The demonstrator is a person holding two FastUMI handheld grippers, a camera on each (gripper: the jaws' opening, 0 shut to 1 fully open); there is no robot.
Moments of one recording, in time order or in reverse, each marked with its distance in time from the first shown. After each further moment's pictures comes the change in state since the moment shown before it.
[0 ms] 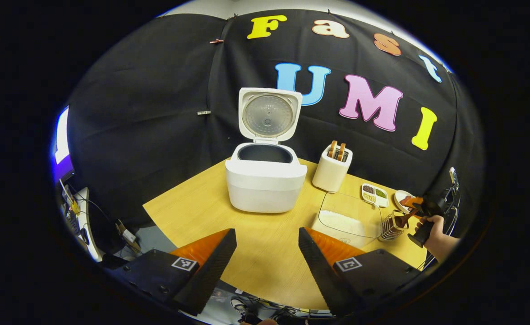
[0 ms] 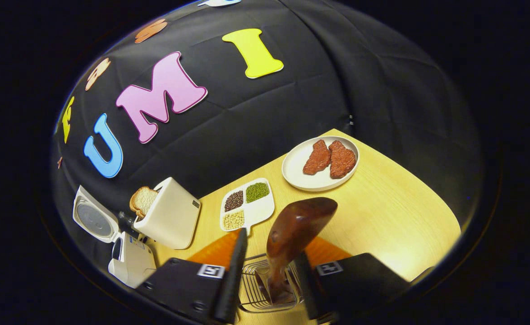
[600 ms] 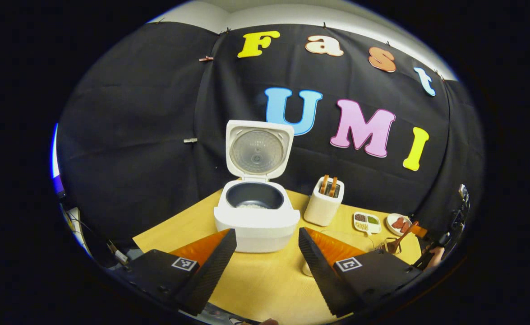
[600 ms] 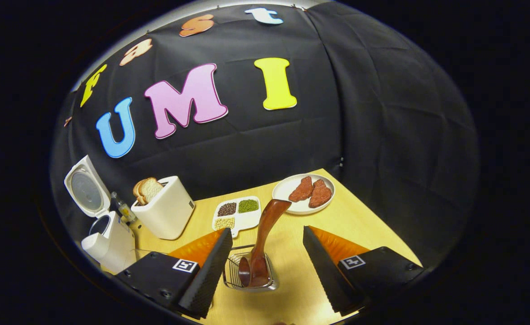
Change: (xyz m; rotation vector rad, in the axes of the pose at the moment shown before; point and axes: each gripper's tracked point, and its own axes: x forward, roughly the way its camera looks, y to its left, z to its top) left arm 0.030 0.002 0.120 0.030 -0.194 -0.078; right arm -0.096 -0.001 0.029 -0.278 -0.185 -0.061
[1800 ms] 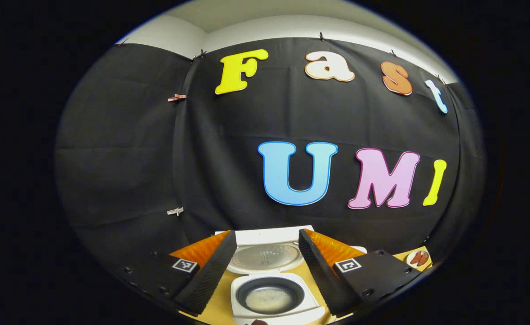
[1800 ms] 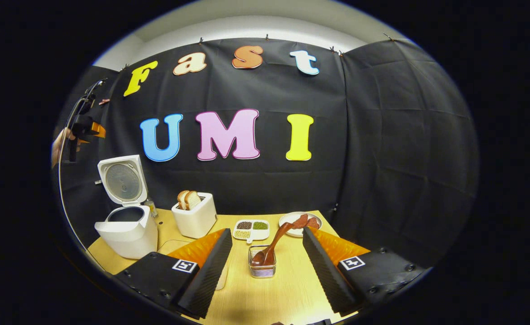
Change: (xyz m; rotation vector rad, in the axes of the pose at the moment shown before) left arm 0.207 0.031 0.270 0.125 -0.188 -0.035; right arm -0.191 0.052 0.071 -0.194 -0.223 0.026
